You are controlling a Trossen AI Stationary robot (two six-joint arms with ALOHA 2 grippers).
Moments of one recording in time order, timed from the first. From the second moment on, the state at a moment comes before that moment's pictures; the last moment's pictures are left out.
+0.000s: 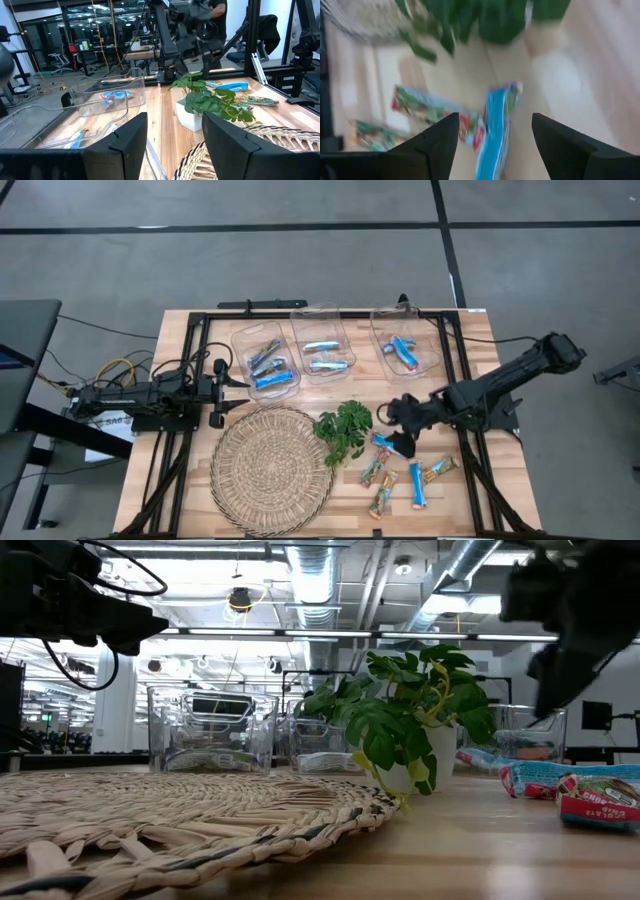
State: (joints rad) left arm 0.03 0.01 0.01 0.04 0.01 0.11; right arm 0.38 1.15 0.61 -0.45 0.07 0.67
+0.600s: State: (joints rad) left arm 0.03 0.01 0.01 0.04 0.01 0.11; right arm 0.49 1.35 0.61 -0.55 -0.06 0.81
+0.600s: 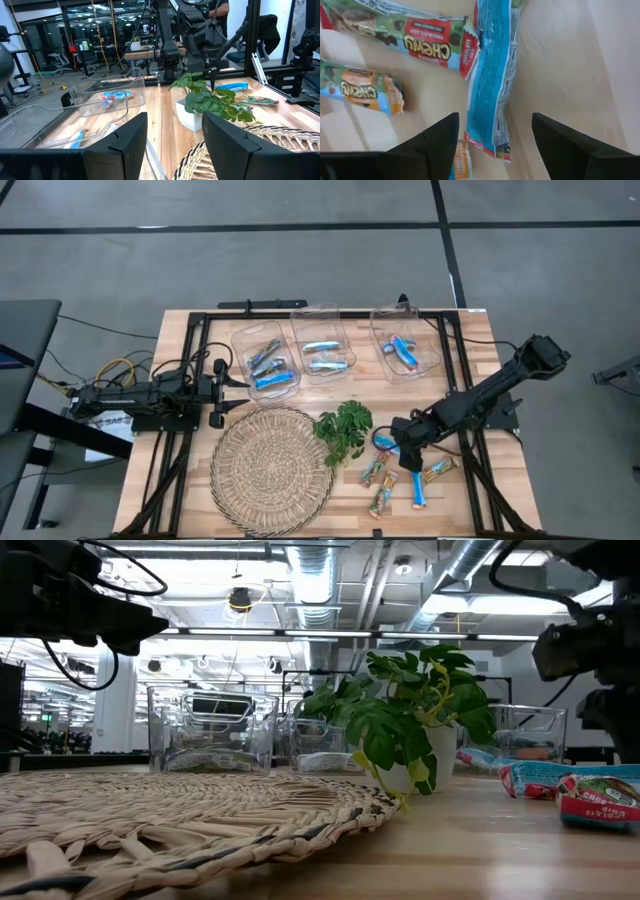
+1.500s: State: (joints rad) left arm 0.03 0.01 0.01 0.04 0.01 0.11; right arm 0.47 1.41 0.61 -0.46 -0.03 0.81
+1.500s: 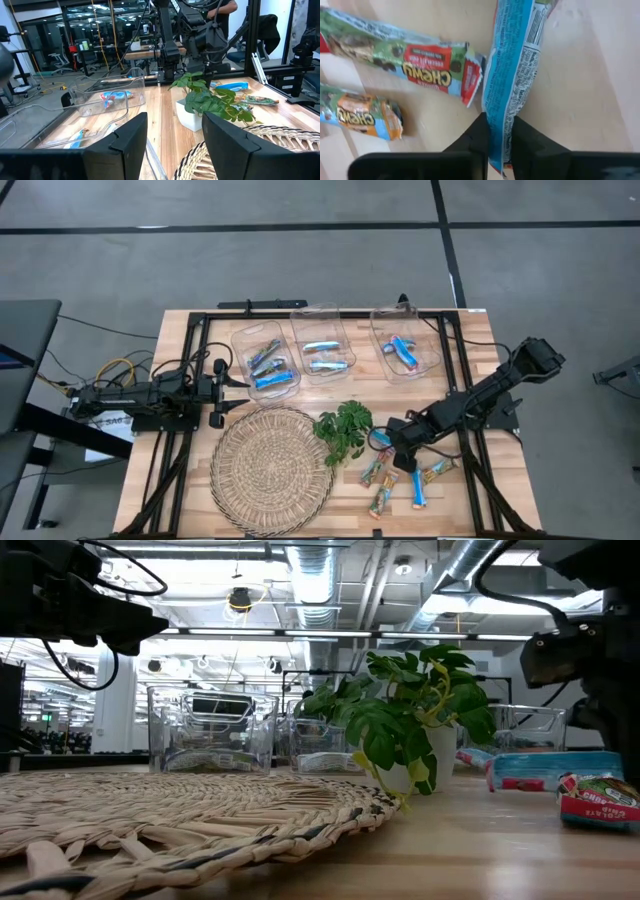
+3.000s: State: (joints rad) left arm 0.03 0.01 0.01 0.04 0.01 0.11; right arm -0.07 1.03 0.61 -0.43 0.83 0.50
